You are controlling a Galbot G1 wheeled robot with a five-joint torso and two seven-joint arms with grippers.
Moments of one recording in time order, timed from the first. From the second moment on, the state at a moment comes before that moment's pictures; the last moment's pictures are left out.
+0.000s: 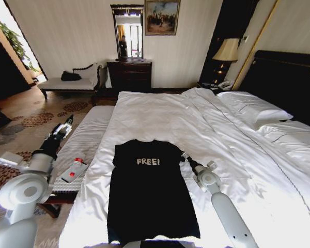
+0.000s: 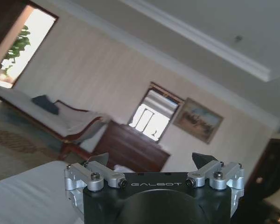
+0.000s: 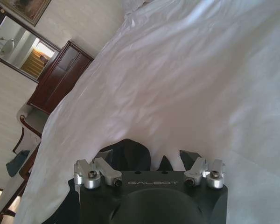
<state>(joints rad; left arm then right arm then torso) 1.28 -1.09 -0.98 -2.14 -1.17 0.28 -0.19 -1.08 1.20 0.45 1.64 1.33 -0.23 0.35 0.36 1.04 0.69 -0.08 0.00</state>
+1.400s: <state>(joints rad) 1.27 -1.04 -0.99 -2.02 -1.19 0.29 -0.24 -1.10 1.25 0.45 1.58 1.27 -0.17 0.27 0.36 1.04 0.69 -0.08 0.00</state>
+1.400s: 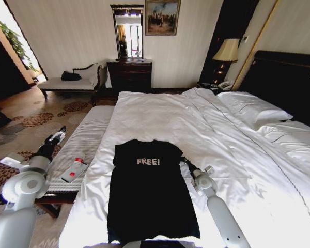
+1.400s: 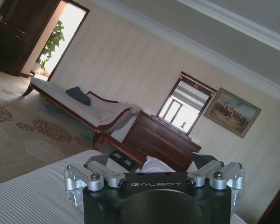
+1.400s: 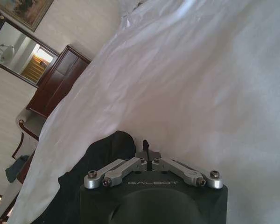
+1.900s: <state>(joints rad) 1.24 -1.06 -0.96 -1.98 -1.16 0.29 -0.22 -1.05 1.24 0.43 1.56 1.20 0.03 0.09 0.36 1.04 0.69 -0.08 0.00</state>
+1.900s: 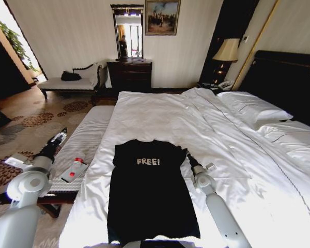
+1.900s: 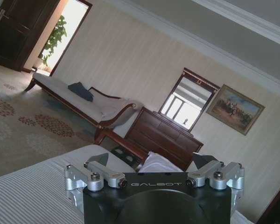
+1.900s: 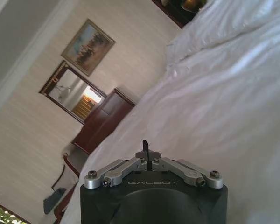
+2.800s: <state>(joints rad) 1.22 -1.06 -0.94 -1.94 -1.15 0.27 -0.21 -0.96 1.18 0.42 1.38 1.11 0.05 0.09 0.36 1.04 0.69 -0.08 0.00</state>
